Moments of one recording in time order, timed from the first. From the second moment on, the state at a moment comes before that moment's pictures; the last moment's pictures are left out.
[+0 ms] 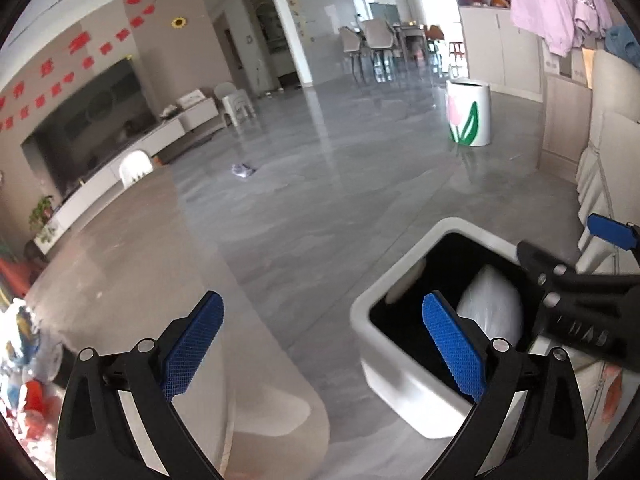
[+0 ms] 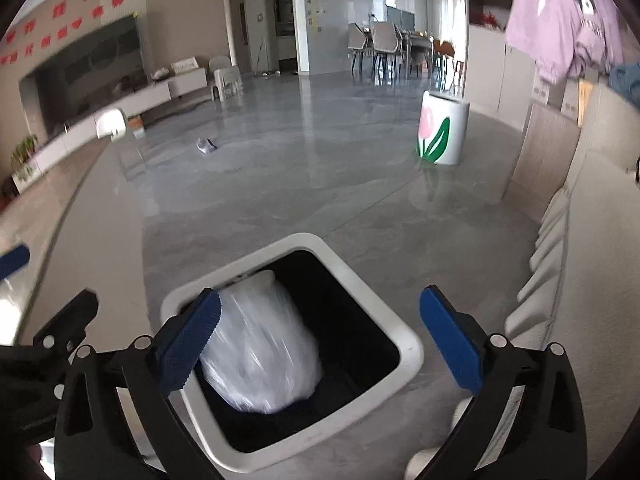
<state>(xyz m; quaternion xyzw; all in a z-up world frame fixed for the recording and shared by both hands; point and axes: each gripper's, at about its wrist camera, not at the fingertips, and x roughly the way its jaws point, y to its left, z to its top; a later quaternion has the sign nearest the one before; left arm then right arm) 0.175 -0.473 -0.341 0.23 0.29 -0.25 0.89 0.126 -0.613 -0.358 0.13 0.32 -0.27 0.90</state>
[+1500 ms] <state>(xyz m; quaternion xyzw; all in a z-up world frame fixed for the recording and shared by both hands) 0.199 -0.021 -0.282 0.06 0.35 -0.09 0.93 0.215 -0.201 -0.278 -0.10 0.33 0.09 0.93</state>
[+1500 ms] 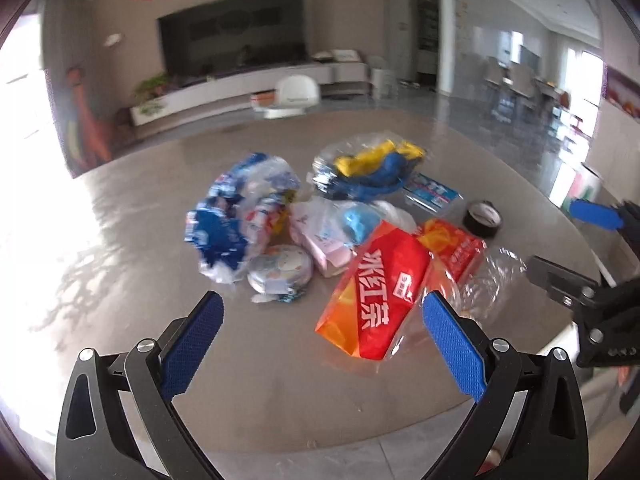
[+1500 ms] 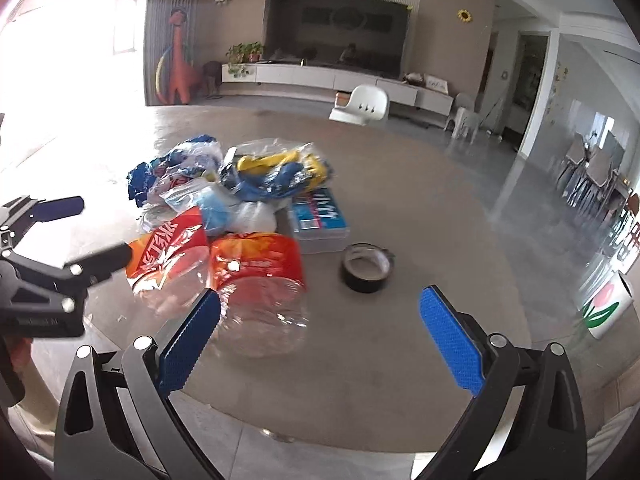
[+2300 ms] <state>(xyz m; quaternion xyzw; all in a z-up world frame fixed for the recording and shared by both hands) 0.251 -0.024 -0.318 -0.06 0.43 -0.23 0.87 0.252 -0.216 -0.320 -0.04 0.40 0.14 0.91</state>
